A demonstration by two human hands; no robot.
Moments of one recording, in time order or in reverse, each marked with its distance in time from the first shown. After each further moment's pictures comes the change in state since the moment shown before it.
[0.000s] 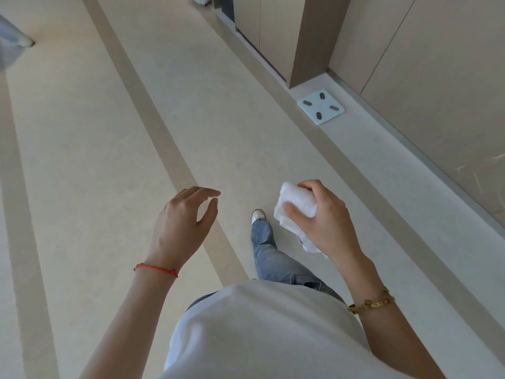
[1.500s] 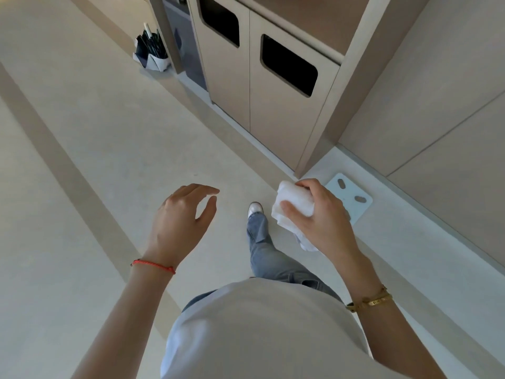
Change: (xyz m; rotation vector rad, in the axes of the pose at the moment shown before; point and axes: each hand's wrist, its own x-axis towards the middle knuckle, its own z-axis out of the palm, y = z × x) left_hand 1.015 -0.234 0.024 -0.011 -0.150 0.214; right_hand 0.973 -0.091 0.092 -0.053 0.139 0.154
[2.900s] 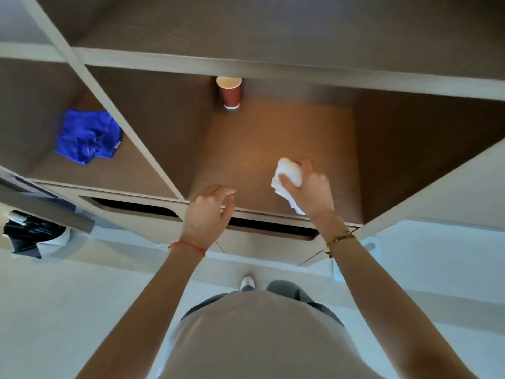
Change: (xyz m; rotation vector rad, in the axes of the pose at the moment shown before) left_hand 0.785 -0.047 0.133 -0.052 -0.340 0.568; right_hand 0.686 0.080 -0.023 -0.062 0.504 0.549
